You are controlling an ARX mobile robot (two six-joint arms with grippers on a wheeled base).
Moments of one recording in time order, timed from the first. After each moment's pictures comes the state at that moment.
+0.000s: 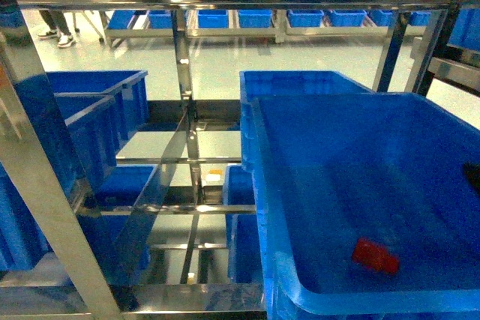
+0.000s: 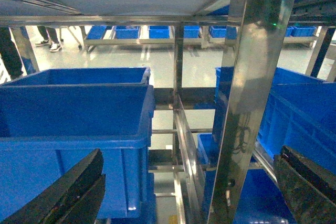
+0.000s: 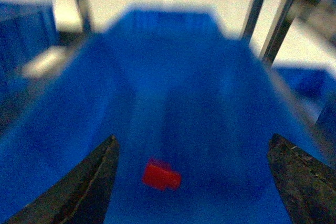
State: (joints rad) left arm 0.00 0.01 0.02 0.00 0.00 0.00; right arm 0.20 1.27 0.28 0.71 0.08 0.00
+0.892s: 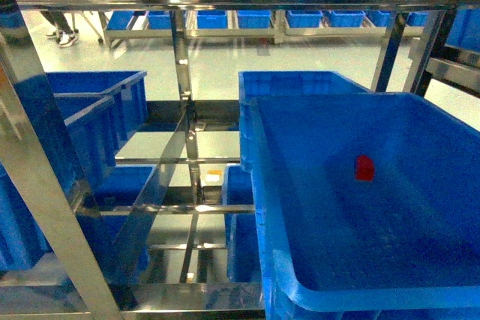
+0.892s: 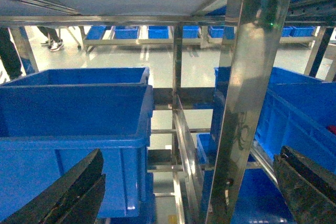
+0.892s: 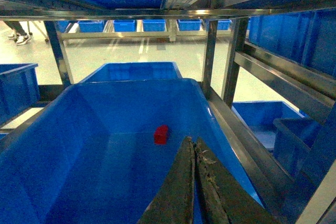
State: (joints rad) left arm 0.00 0.01 0.02 0.00 0.00 0.00; right arm 0.00 0.60 0.01 0.58 0.00 0.00
